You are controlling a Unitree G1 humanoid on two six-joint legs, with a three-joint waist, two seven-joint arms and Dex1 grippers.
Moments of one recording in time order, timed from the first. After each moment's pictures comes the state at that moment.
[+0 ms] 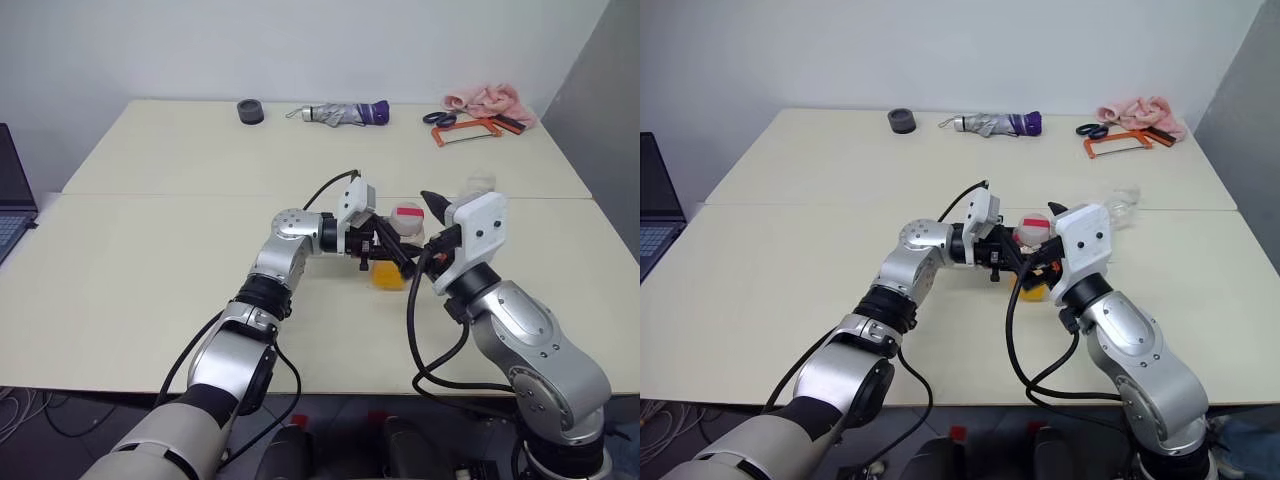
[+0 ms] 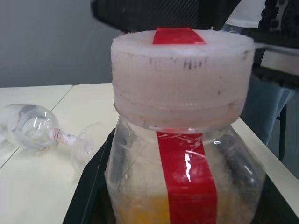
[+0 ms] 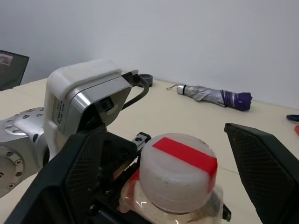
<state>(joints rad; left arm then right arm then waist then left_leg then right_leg) -0.96 0.11 -0.14 0.74 -0.25 -0.07 -1.34 -0.29 -0.29 0.12 -0.82 0.35 0.78 0.04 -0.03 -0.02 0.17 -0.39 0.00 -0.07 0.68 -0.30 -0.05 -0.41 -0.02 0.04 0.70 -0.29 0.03</state>
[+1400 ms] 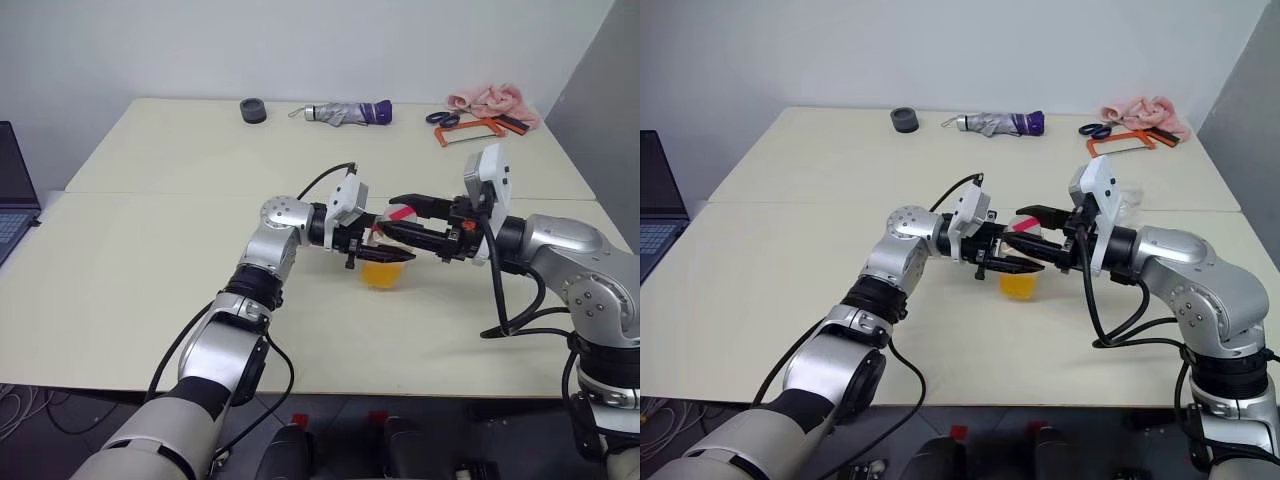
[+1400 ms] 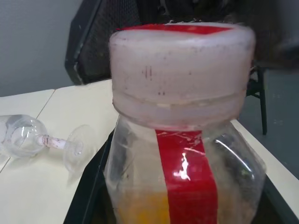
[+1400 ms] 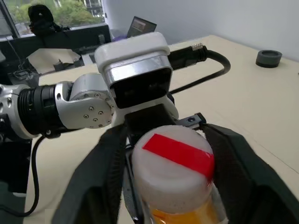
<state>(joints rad) -1.00 0.16 -0.14 0.75 -0.24 -0.10 -1.47 -0.57 -0.58 -0.08 -0.44 0.73 0.87 0.72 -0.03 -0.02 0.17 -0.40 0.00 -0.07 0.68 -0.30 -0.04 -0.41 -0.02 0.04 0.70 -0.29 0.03</state>
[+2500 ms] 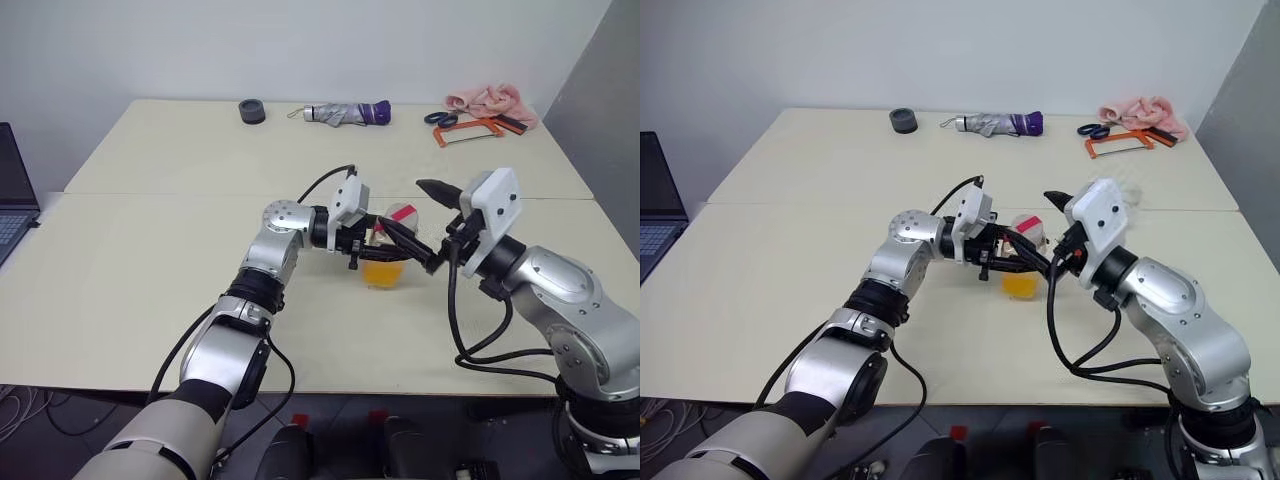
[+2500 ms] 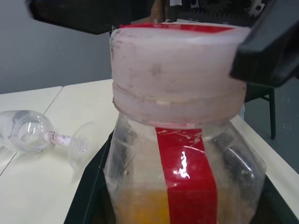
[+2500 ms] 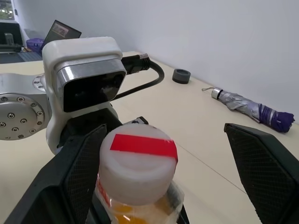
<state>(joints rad) -0.99 0.15 -0.14 0.74 -0.23 -0.10 -1.44 -0.39 -0.54 -0.02 -0.66 0.49 0.70 0.39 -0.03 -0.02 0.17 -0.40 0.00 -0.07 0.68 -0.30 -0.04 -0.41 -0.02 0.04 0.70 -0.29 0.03</state>
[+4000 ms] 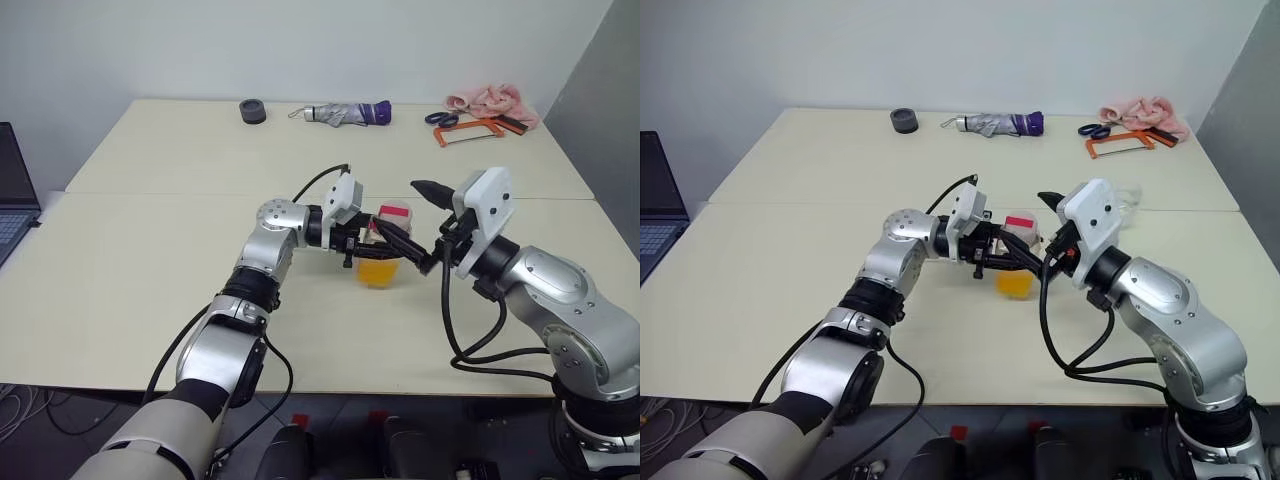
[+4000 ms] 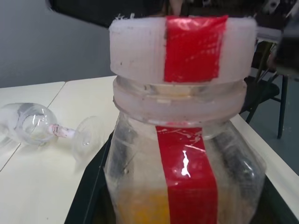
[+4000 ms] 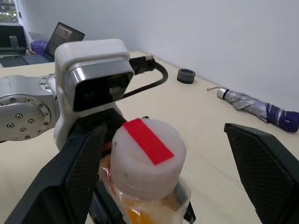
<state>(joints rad) -0.99 0.17 -0.12 0.74 -0.24 -0.06 -1.45 -0.42 -0.52 0.00 -0.68 0.55 0.76 0.36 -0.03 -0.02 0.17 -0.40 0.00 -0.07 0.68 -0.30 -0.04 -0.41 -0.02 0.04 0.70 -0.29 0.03</state>
